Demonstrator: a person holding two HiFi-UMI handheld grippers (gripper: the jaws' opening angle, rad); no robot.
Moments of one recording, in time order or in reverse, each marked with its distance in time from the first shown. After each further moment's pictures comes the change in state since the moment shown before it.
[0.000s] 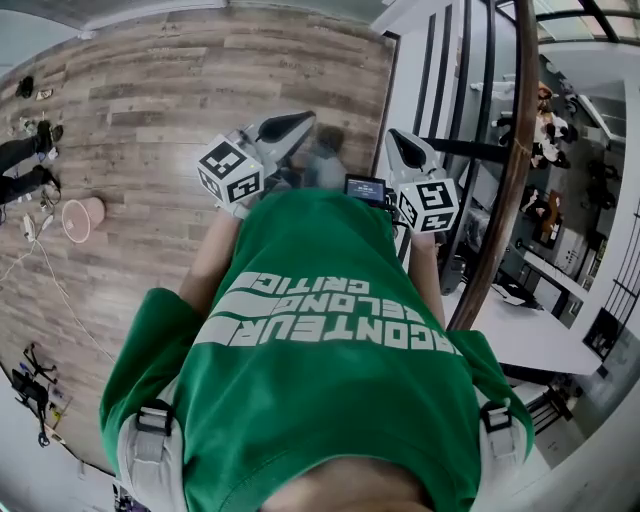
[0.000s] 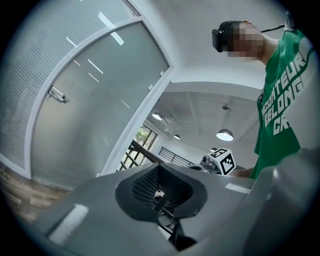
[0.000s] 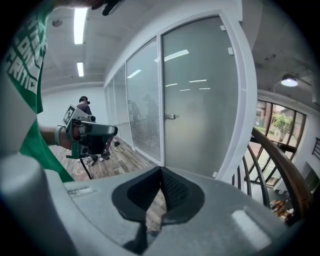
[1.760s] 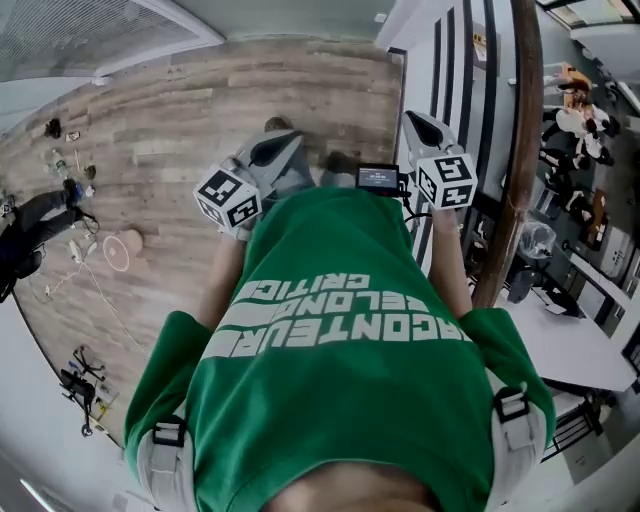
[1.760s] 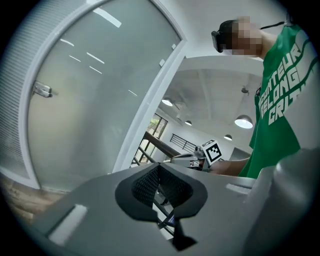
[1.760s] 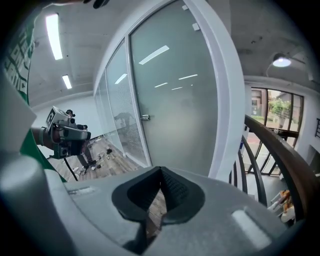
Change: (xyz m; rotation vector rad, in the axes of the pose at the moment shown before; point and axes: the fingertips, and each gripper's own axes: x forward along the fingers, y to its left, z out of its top) left arm 0.179 0.106 0.026 0.027 0.177 0.127; right arm 0.113 -0.257 0.018 0.125 -0.008 0.014
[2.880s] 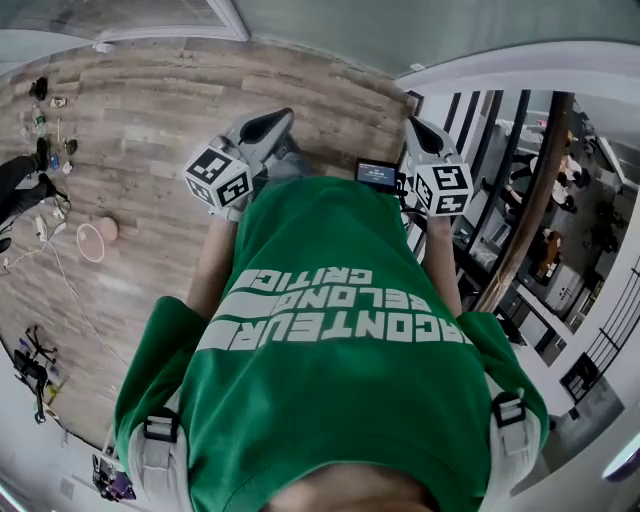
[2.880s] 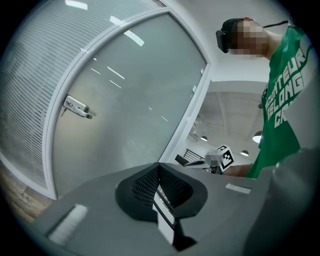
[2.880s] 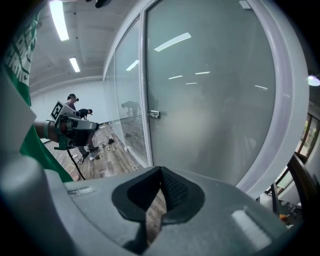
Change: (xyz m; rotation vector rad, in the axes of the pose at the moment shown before) left arm -0.081 0.219 0.097 -0.085 -0.177 0.148; right arm 0.181 0.062 0.127 -0.170 0.092 0.046
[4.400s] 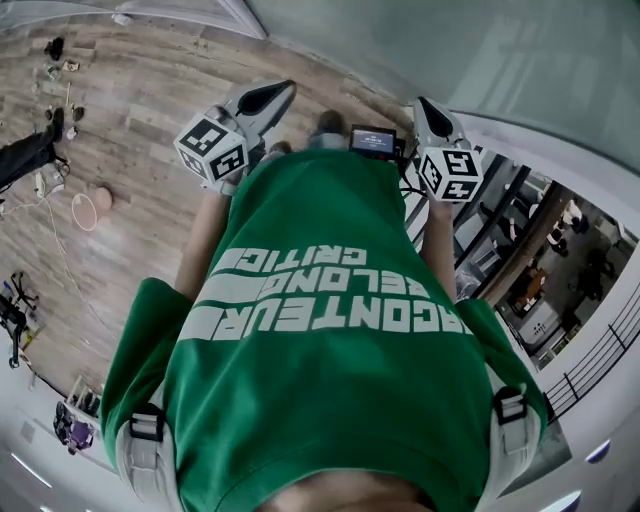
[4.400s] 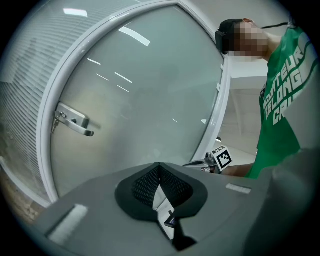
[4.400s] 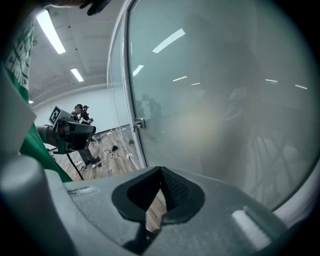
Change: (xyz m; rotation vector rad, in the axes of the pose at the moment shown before) left arm 0.119 0.114 0.088 0.015 -0.028 0.136; right arm 0.150 -0.126 0.098 0.011 -0.045 0.136
